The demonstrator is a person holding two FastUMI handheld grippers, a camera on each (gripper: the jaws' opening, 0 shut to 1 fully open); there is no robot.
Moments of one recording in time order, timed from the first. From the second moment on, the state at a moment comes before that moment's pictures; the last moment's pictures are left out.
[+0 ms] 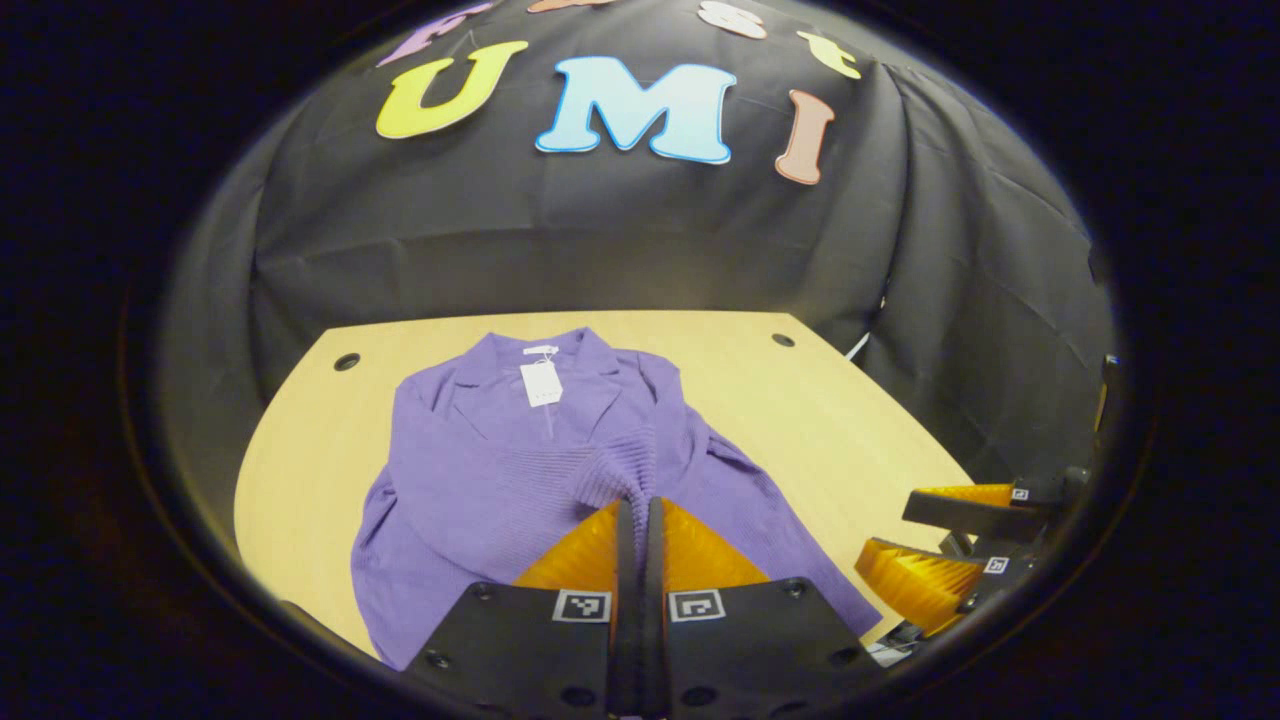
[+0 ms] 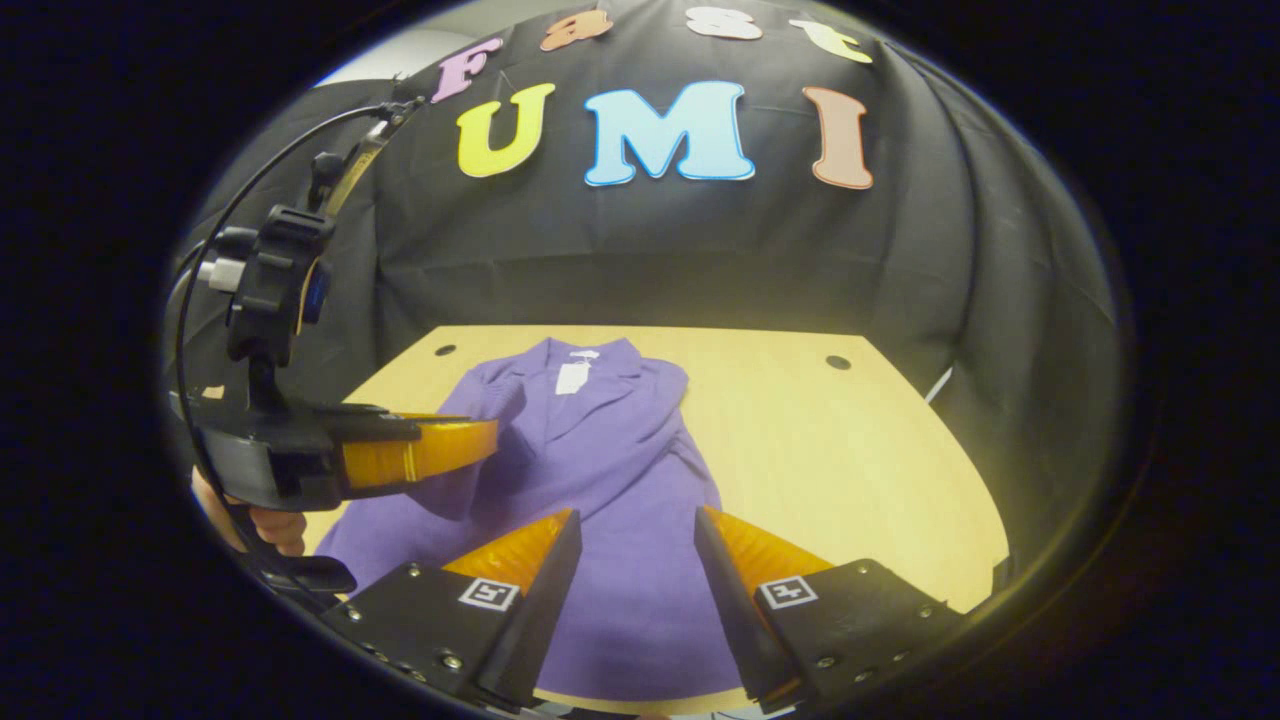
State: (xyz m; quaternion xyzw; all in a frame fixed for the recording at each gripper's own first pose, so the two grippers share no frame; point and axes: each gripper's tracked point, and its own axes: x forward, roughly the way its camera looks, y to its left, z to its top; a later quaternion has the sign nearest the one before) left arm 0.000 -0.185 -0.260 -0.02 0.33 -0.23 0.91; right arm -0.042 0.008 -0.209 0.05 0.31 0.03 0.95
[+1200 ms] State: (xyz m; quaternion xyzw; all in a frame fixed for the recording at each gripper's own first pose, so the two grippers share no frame) left arm -0.039 -0.057 -0.294 -0.02 0.34 -0.15 0.93; right arm -0.107 -0.034 -0.277 0.09 0.38 -0.07 0.92
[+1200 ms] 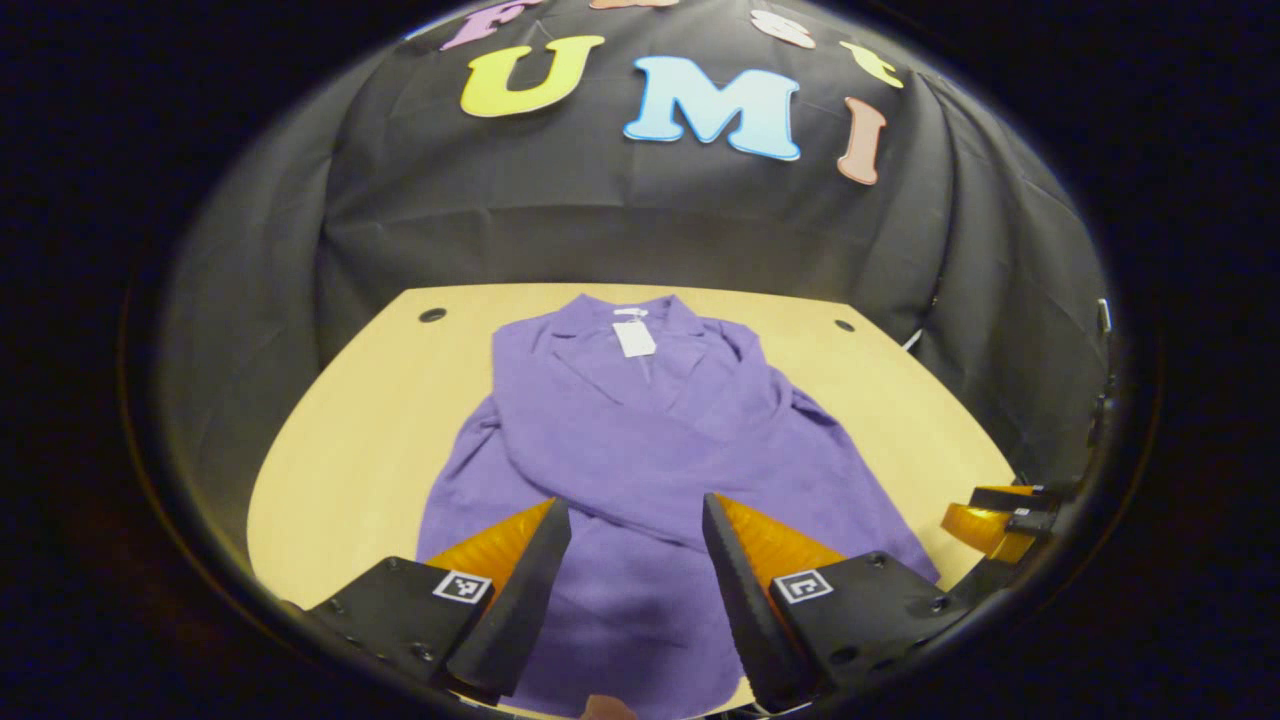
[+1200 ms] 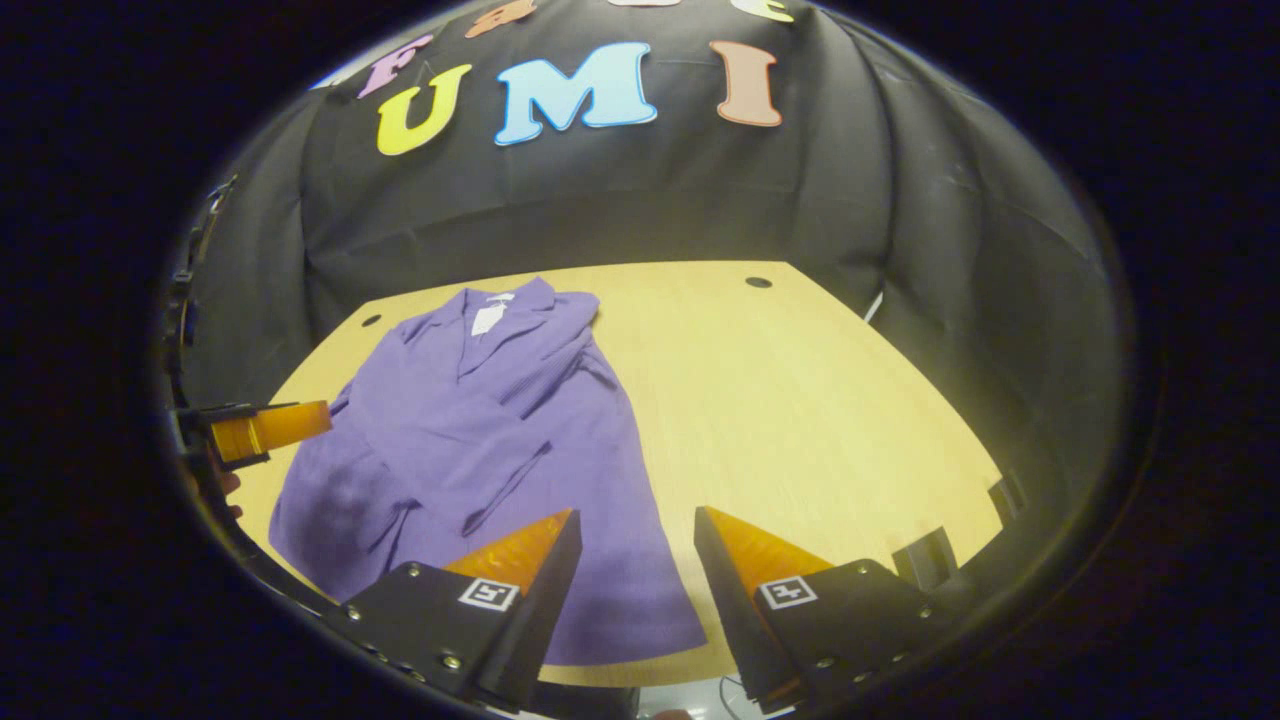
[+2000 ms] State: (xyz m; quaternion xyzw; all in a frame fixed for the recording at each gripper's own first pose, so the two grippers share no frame) left arm -0.132 0.119 -0.369 -0.06 0.44 -0.07 0.89; right arm -0.147 -0.041 -0.335 0.16 0.45 -0.11 0.87
